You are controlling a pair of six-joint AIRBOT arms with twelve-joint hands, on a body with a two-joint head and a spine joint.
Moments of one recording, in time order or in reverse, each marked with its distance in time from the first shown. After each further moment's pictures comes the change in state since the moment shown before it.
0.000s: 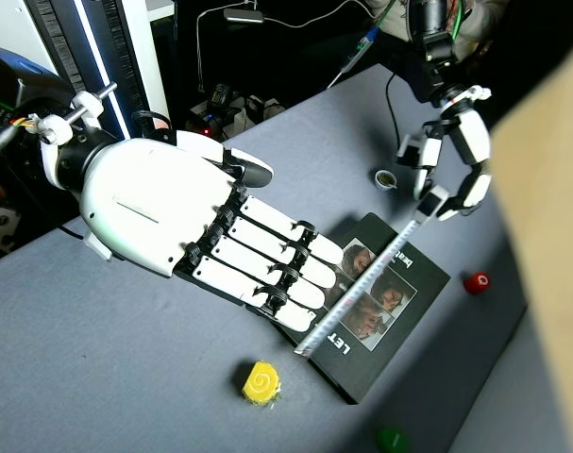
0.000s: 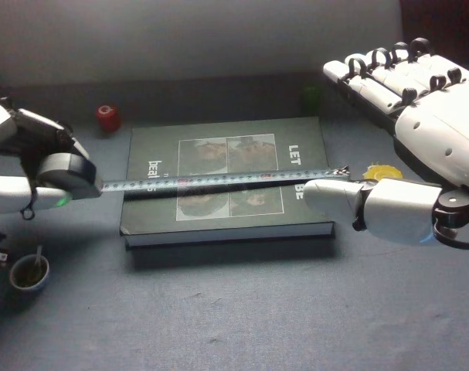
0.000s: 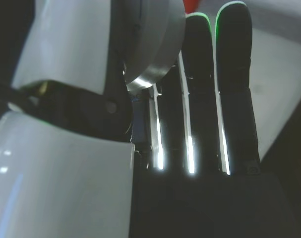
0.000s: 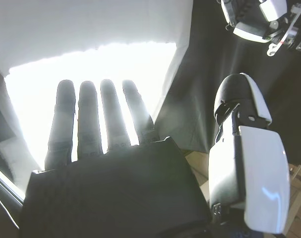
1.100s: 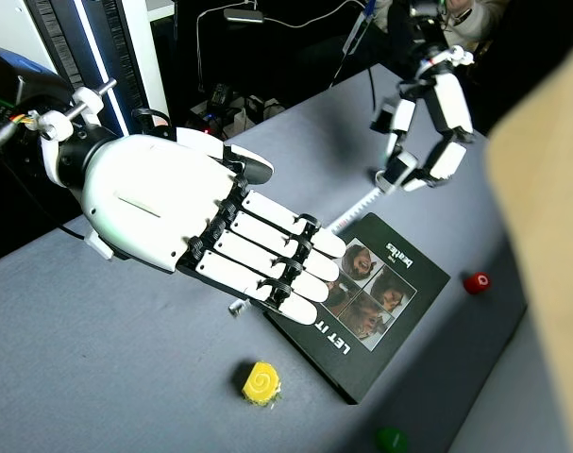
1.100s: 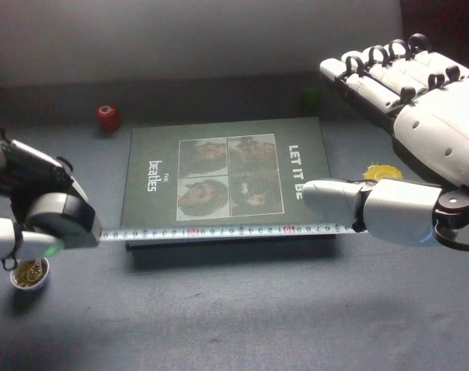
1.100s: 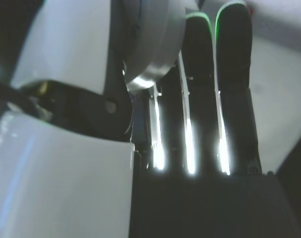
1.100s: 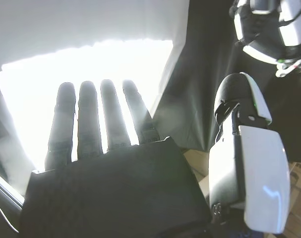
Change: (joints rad) left arm 0.046 0.255 -0.374 -0.021 0.058 0.044; right arm 0.000 0.005 -0.002 -0.029 -0.006 0.013
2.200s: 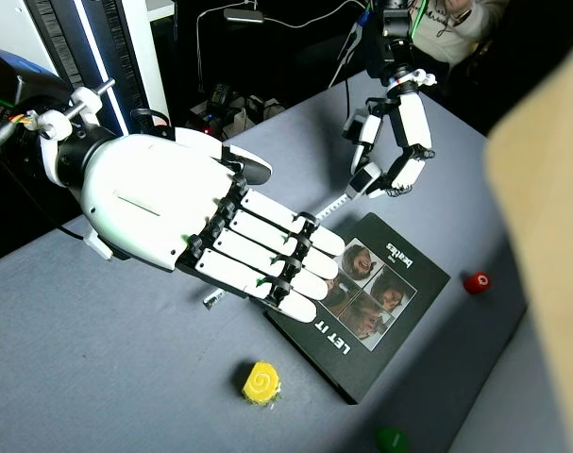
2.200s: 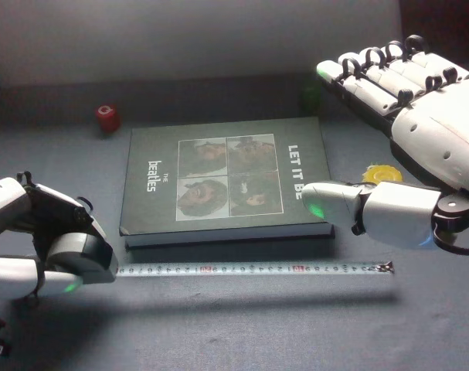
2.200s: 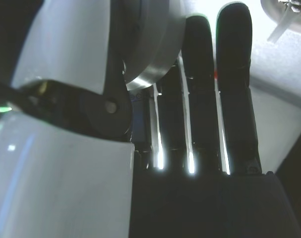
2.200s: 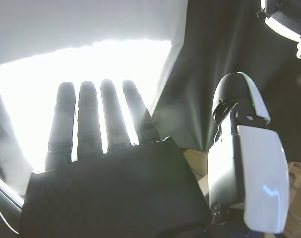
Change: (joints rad) left arm 0.103 -0.129 0.056 -0.032 -0.109 0.034; right arm -0.007 -0.001 0.000 -0.022 0.000 0.006
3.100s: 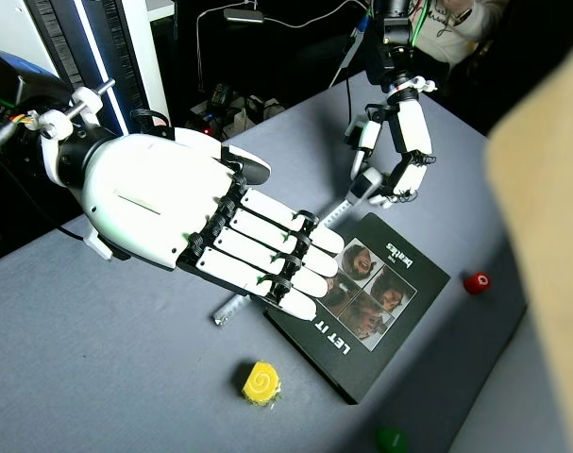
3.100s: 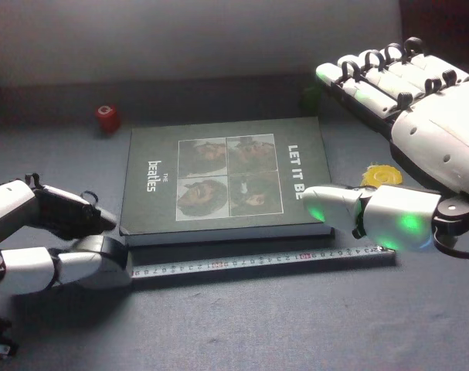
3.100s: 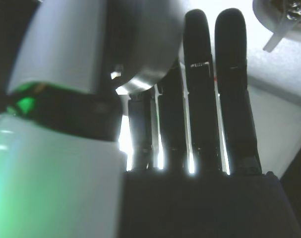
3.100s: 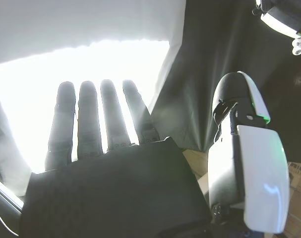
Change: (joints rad) left arm -0.002 -0.029 0.021 0.018 -0.011 0.024; right arm -0.006 0.000 0.000 -0.008 0.000 0.003
